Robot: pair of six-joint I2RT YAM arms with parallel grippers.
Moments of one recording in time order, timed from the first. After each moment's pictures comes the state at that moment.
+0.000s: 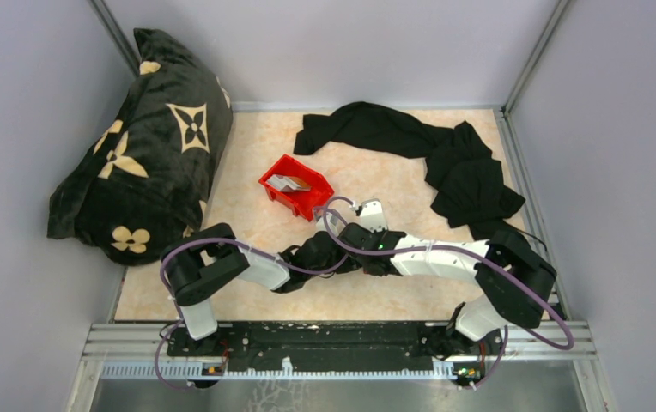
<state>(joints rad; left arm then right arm) -1.07 1.81 0.62 0.70 -0.13 -1.05 1.01 1.47 0.78 -0.49 0.70 0.65</state>
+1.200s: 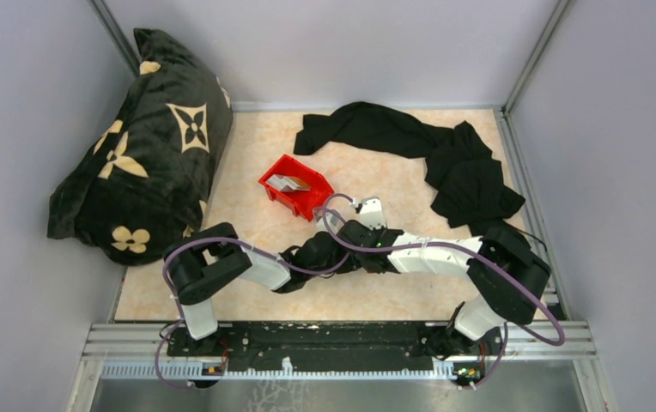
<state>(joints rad) -1.07 1.83 0.62 0.72 -0.12 -1.05 0.99 1.51 0.78 -0.43 0.70 0.64</state>
